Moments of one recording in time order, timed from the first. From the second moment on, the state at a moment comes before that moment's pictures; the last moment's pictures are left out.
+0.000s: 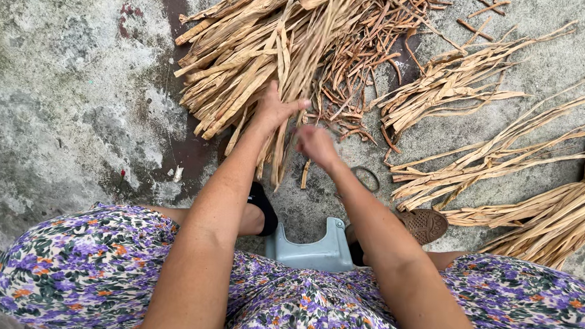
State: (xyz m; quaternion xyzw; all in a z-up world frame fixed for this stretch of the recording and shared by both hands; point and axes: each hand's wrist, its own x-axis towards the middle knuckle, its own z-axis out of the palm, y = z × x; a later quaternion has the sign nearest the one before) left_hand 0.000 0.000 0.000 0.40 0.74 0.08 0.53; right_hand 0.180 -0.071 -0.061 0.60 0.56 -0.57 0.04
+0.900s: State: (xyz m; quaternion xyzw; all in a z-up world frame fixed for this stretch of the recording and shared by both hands) left_hand 0.039 -0.010 -0.005 0.67 0.67 0.00 0.33; right_hand 0.189 0.001 0.011 0.55 0.20 -0.75 -0.31
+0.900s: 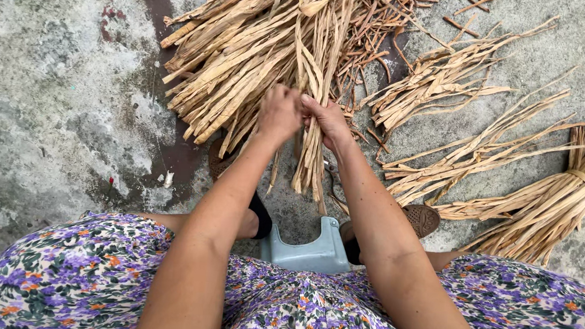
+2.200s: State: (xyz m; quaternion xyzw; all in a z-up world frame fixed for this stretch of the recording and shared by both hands) left_hand -0.075 0.037 0.011 0.32 0.78 0.20 0.51; right_hand 0.415 0.016 0.388 0.40 0.42 -0.52 -0.63
